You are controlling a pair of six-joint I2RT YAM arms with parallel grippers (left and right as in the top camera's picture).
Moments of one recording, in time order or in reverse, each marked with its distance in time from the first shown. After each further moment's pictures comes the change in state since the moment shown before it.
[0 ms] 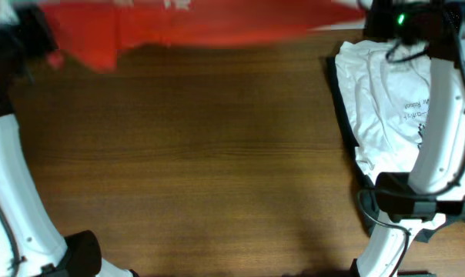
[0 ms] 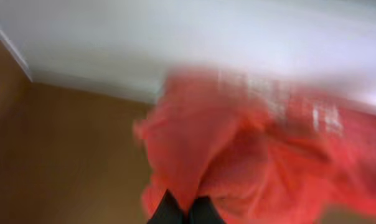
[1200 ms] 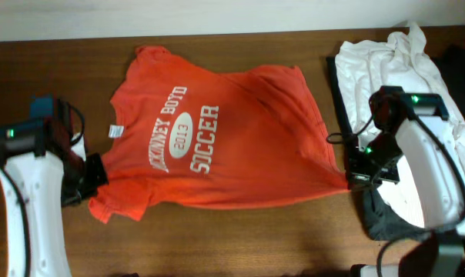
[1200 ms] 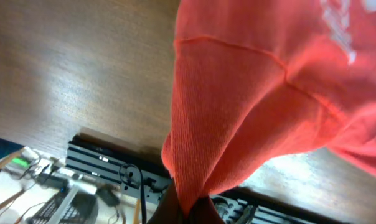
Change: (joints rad) left arm -0.003 -0.341 -0.939 -0.359 -0.220 -0.084; right arm -0.044 -0.531 -1.455 -0.001 0.007 -0.037
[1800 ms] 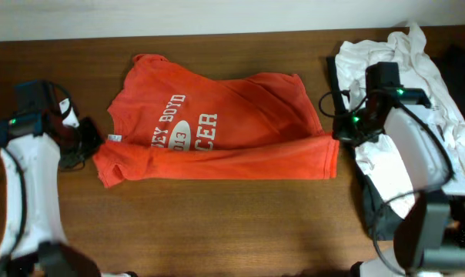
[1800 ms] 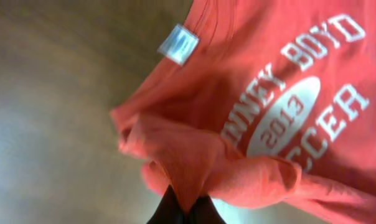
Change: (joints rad) left arm 0.079 0.196 -0.038 0.518 0.202 -0.073; right arm 0.000 0.188 -0.003 0.631 -0.057 0.005
